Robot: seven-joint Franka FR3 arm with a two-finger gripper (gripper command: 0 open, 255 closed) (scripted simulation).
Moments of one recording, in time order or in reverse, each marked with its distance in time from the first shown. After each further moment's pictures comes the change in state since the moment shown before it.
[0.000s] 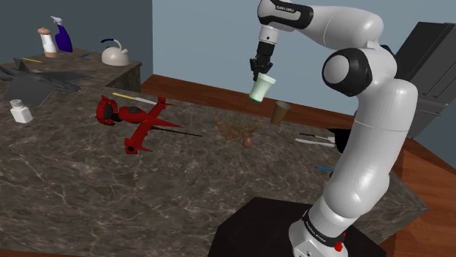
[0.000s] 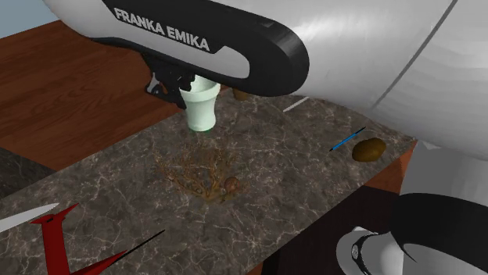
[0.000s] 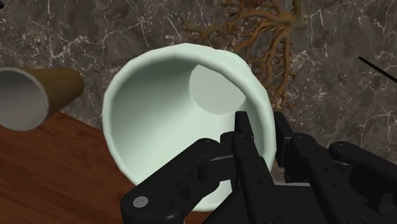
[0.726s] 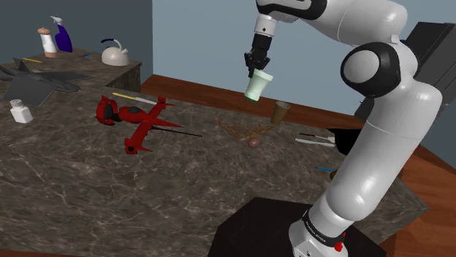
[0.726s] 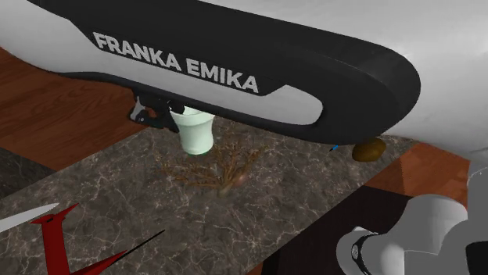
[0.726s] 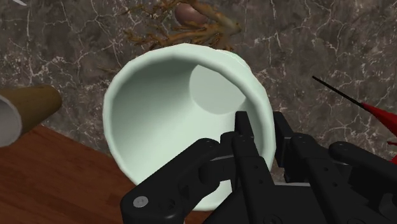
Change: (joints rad) arm 0.090 -0.144 0.044 -0.117 -0.021 -0.013 0.129
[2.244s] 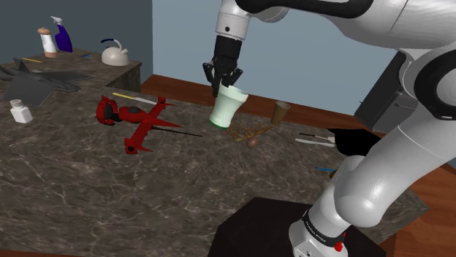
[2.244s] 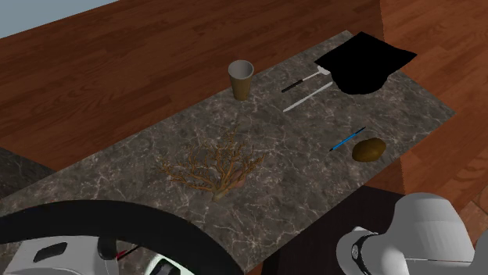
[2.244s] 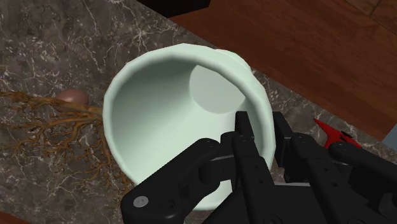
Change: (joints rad) arm 0.267 -0.310 0.284 -0.399 0.043 0.152 0.534
